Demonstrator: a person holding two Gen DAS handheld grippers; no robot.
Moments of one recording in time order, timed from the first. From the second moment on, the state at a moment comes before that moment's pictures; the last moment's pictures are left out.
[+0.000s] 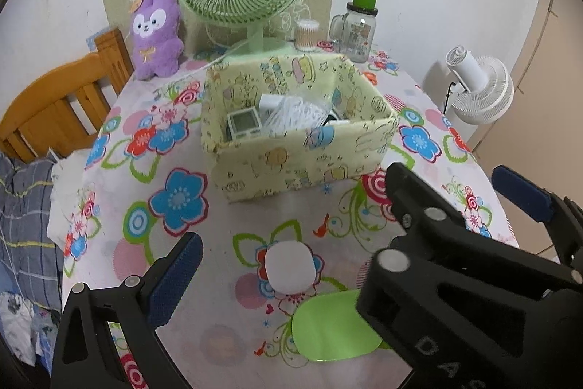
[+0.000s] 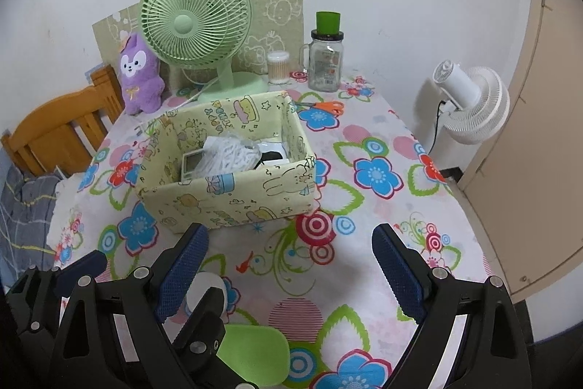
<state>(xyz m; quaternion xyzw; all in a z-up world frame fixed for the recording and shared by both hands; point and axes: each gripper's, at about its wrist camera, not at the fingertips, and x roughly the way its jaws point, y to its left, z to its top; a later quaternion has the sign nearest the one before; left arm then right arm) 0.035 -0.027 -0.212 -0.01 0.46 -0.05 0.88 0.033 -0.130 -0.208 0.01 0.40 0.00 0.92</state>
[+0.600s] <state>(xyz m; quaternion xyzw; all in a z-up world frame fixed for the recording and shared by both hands) 0.033 -0.023 -0.259 -0.01 0.50 -0.04 0.87 0.030 -0.127 -0.257 0.01 0.45 0.00 0.89</state>
